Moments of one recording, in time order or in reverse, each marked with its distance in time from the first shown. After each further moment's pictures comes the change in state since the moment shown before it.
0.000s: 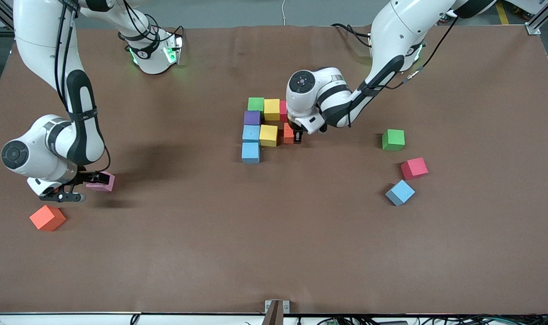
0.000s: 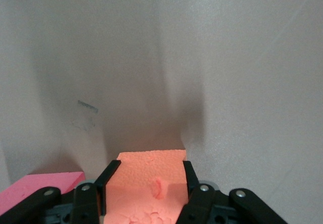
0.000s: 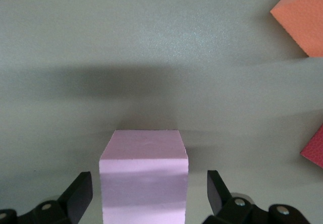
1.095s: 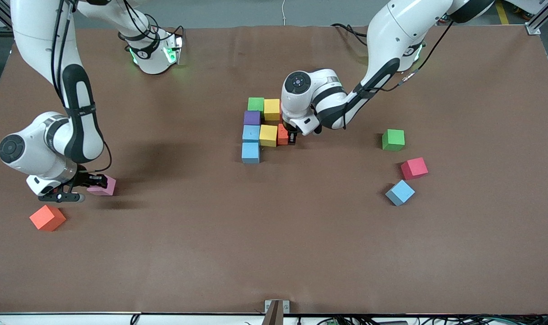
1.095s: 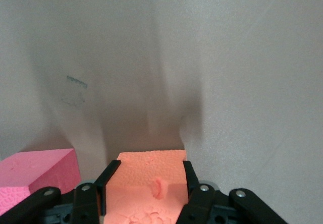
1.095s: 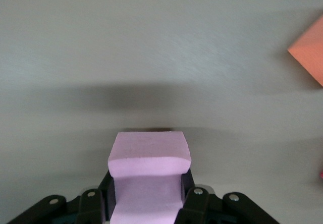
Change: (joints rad) left arm -0.023 0.033 0.002 0.053 0.001 0.003 0.000; right arm 0.020 -0.072 0.013 0.017 0.081 -0.016 -0.052
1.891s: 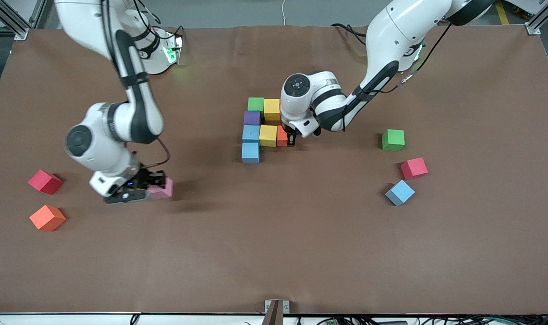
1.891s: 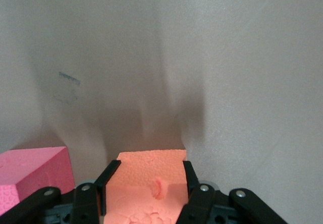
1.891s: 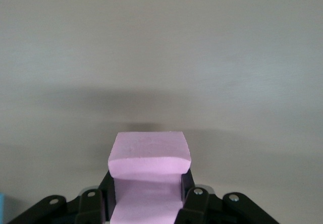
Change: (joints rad) left arm -0.011 0.017 0.012 0.021 0.001 -0.002 -0.002; right arm 0.424 -0.059 0.014 0.033 0.008 -0.019 0.329
